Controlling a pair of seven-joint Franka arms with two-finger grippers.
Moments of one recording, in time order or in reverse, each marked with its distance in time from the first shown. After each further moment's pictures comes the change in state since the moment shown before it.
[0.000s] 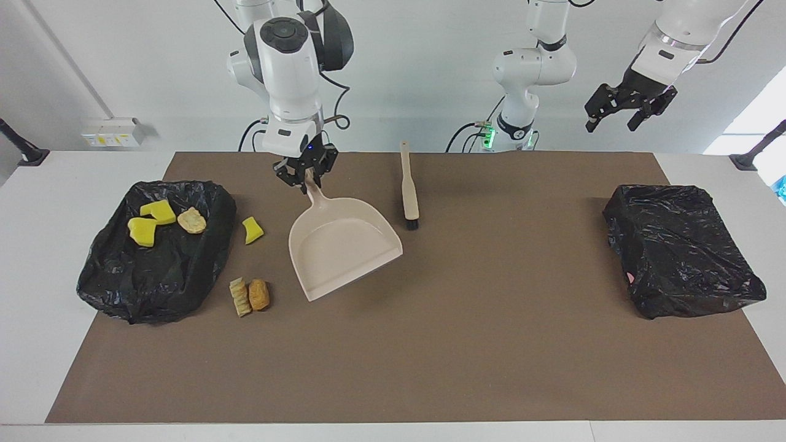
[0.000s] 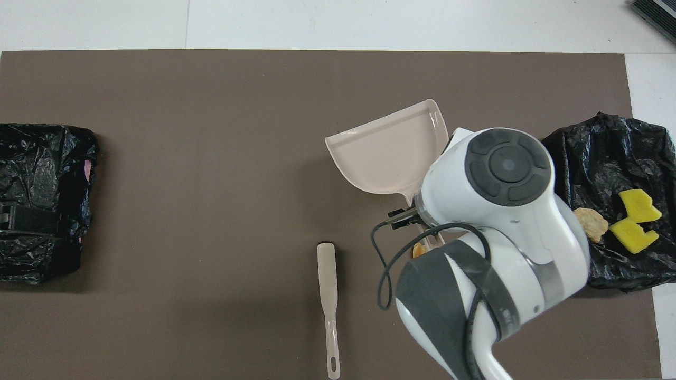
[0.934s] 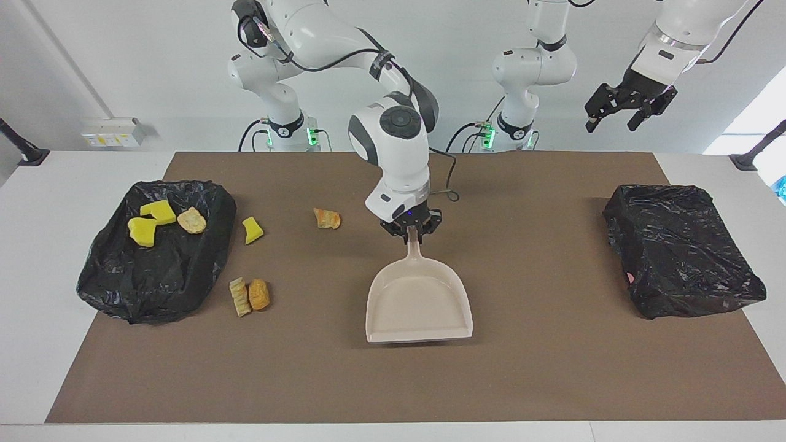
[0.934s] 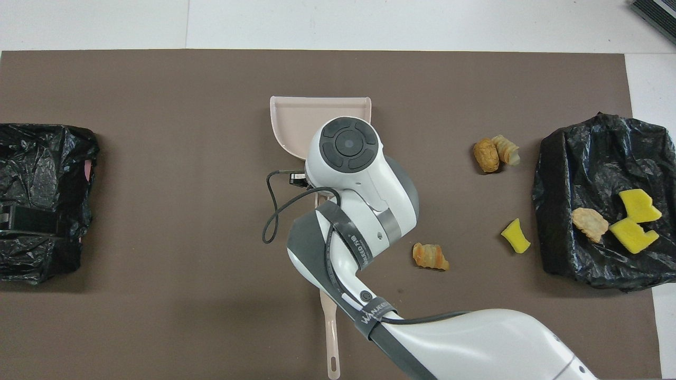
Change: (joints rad) left arm 0.000 0.000 0.000 0.000 0.000 0.000 0.000; right arm 0.145 0.470 -0.001 0.301 0.061 0.304 0.404
